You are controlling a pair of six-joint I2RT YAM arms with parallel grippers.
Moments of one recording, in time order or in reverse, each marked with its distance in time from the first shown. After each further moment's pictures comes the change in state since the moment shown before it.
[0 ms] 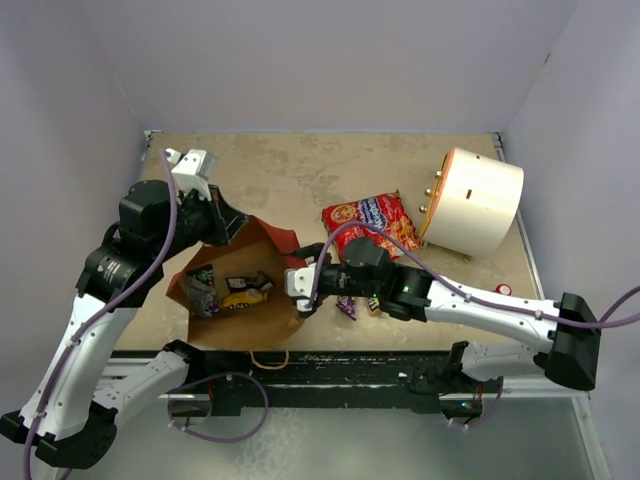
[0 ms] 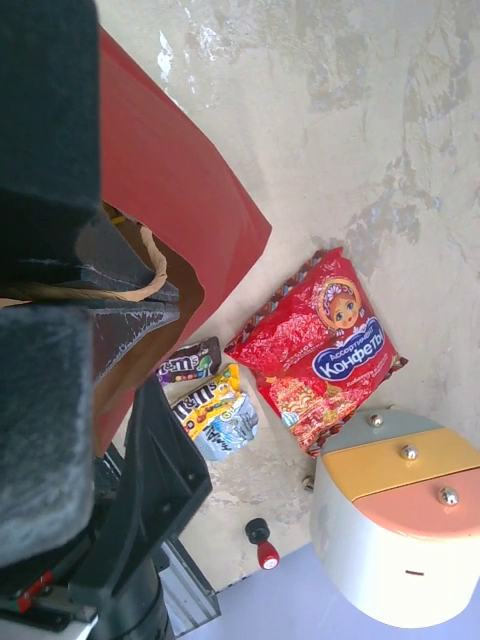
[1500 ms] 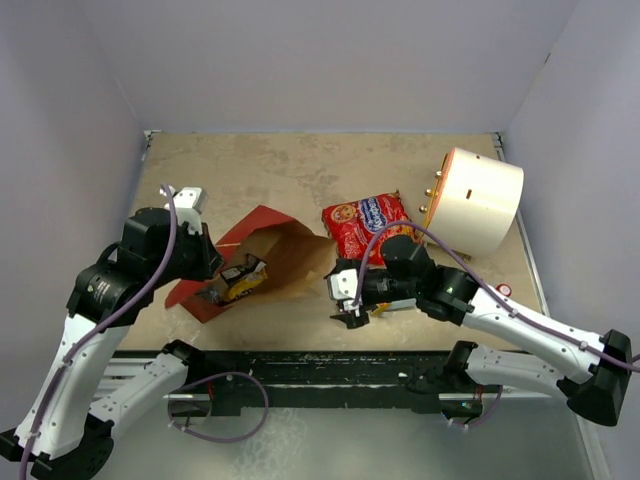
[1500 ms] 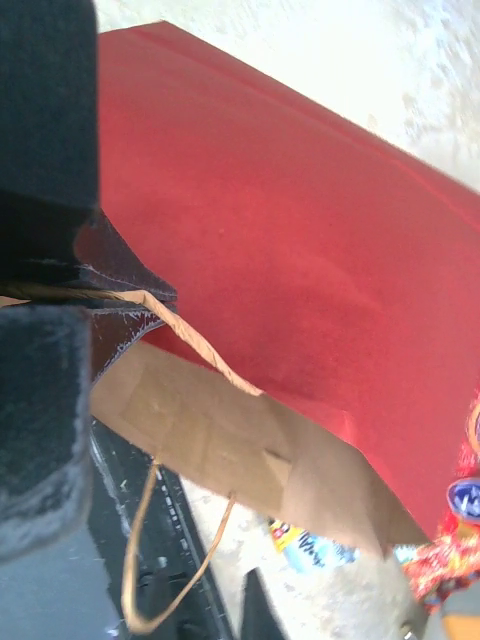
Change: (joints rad) left arm 0.000 -0.084 -0.058 -0.328 -0.105 0.017; right arm -0.175 -0.276 -0.106 -0.371 -0.270 0.053
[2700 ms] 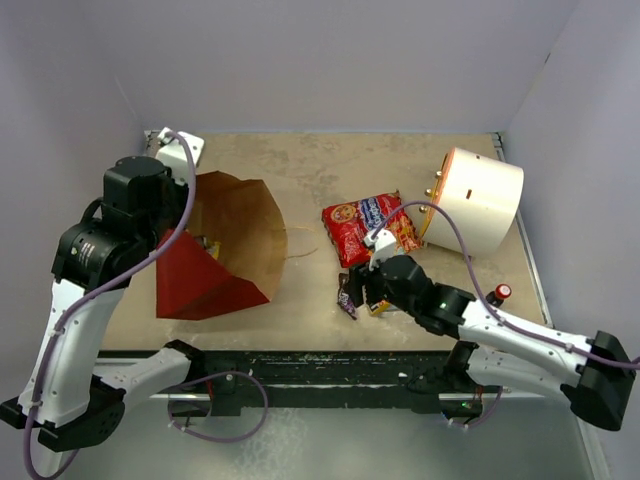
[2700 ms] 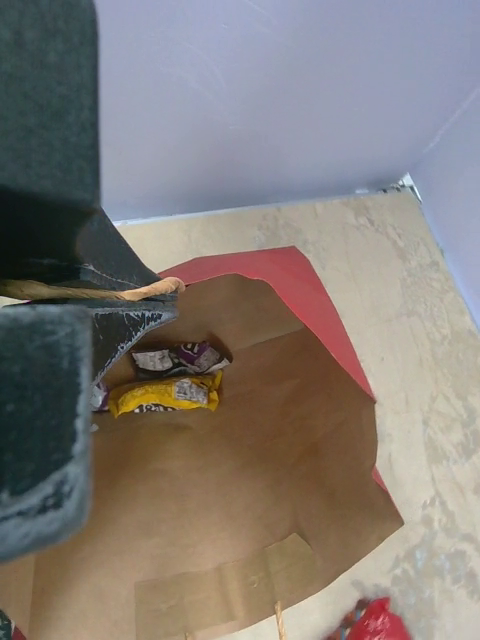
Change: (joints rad) left arm 0.025 0.230 0.400 0.003 -0.456 0.506; right arm -0.001 -0.004 -0.242 0.139 0.724 1.014
